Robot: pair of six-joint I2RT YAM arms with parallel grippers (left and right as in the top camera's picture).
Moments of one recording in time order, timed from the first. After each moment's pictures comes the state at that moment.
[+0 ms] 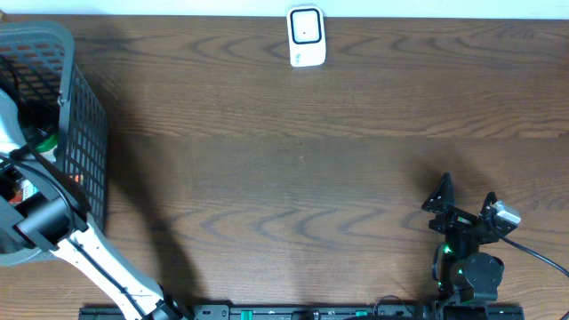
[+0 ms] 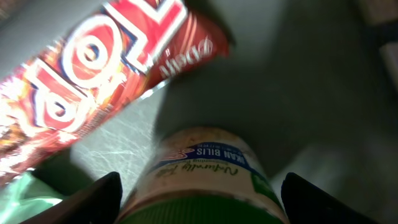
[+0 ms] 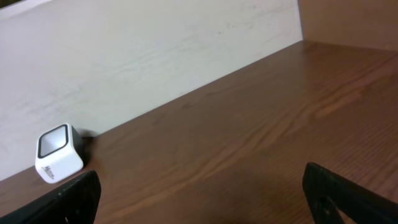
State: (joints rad) left arm 0.65 2.30 2.00 -1.09 -0.06 -0.41; right arm -0.03 0.01 0.01 -0.05 0.24 0.36
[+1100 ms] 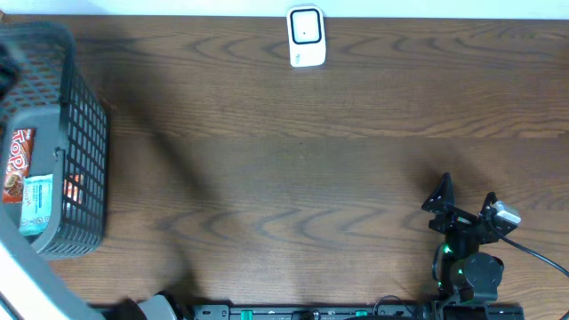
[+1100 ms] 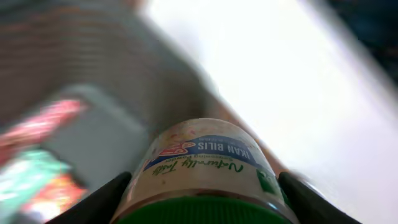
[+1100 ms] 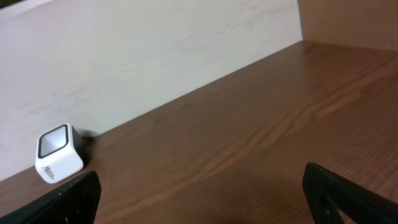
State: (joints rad) left arm 0.57 1.44 2.05 -1.19 0.31 -0.43; right arm -0.03 0.01 0.01 -0.05 0.24 0.36
